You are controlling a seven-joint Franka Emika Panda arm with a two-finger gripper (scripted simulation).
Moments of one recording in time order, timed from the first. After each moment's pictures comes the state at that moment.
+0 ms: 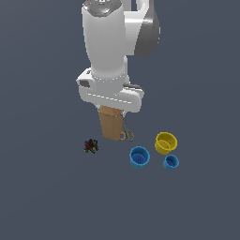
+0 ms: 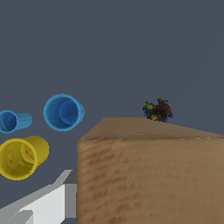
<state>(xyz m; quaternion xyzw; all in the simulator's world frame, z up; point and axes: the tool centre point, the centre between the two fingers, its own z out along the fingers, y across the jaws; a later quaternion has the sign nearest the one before) 0.003 -0.031 0.279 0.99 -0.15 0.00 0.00</state>
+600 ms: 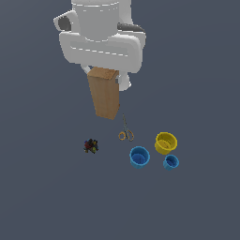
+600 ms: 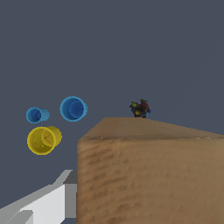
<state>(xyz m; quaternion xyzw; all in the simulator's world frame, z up) -0.014 -0.045 0.405 0.99 -0.15 0.00 0.00</state>
